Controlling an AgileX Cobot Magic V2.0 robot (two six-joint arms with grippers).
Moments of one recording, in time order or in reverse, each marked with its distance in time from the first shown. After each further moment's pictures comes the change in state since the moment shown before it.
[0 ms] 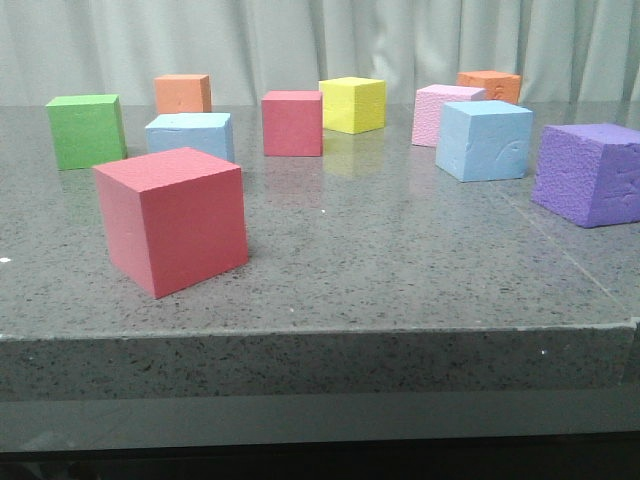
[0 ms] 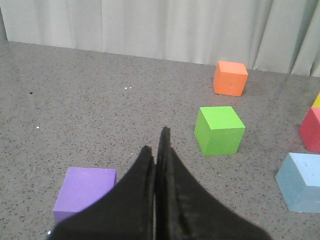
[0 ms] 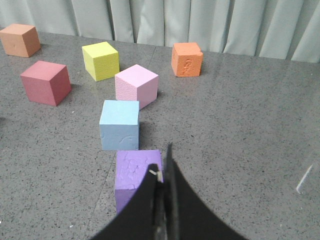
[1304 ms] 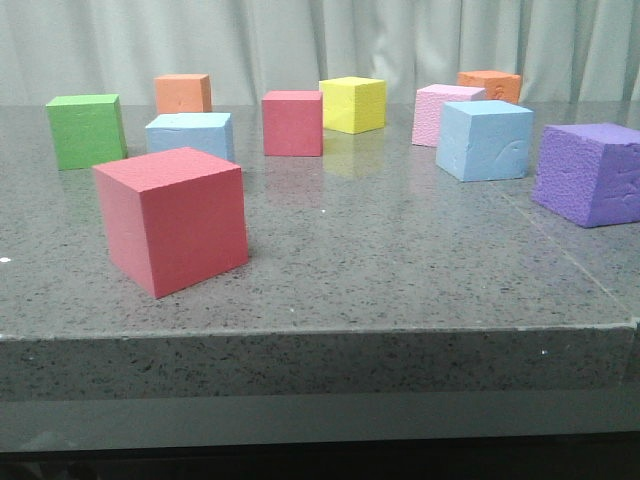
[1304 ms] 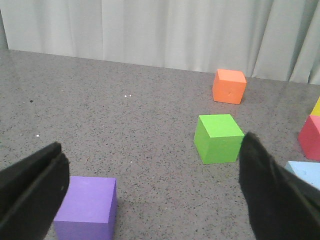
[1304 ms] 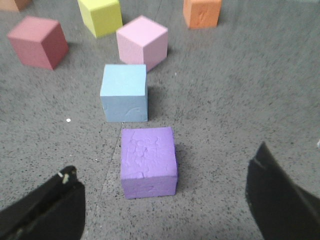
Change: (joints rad) left arm 0.000 0.000 0.000 0.001 -0.027 0.000; right arm 0.000 0.330 -0.175 0.041 0.109 0.000
